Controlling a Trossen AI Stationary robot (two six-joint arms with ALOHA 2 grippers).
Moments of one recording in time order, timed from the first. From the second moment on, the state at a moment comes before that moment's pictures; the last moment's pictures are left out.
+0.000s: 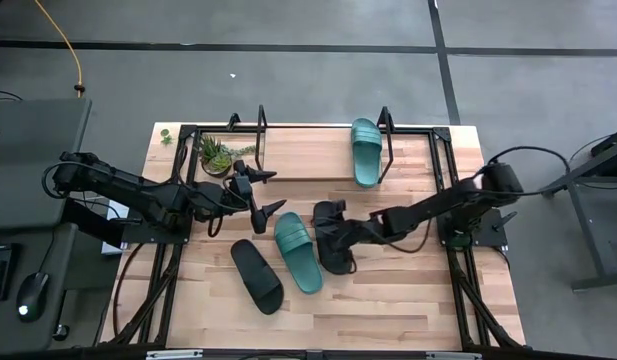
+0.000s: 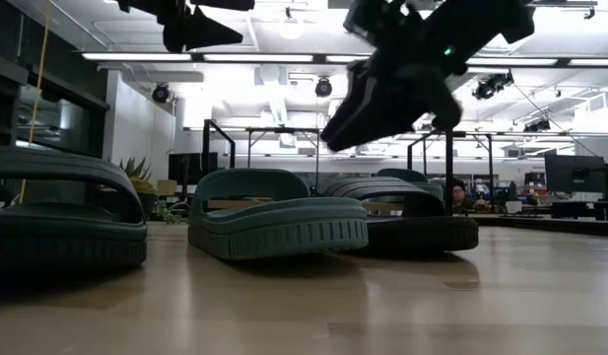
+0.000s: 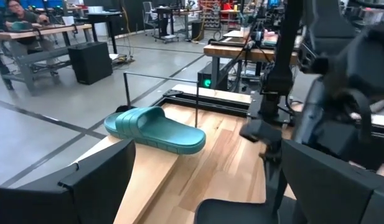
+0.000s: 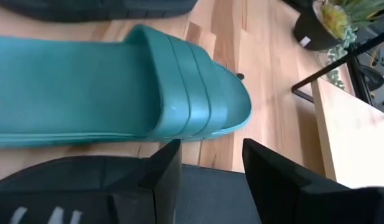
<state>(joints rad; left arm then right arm) -0.09 1.06 0.64 0.27 -0.60 -0.08 0.25 1.68 0.94 0.03 0.37 -0.30</state>
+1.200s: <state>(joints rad) -0.09 1.06 0.64 0.26 -0.60 -0.08 0.26 1.81 1.04 0.06 0.36 -0.32</state>
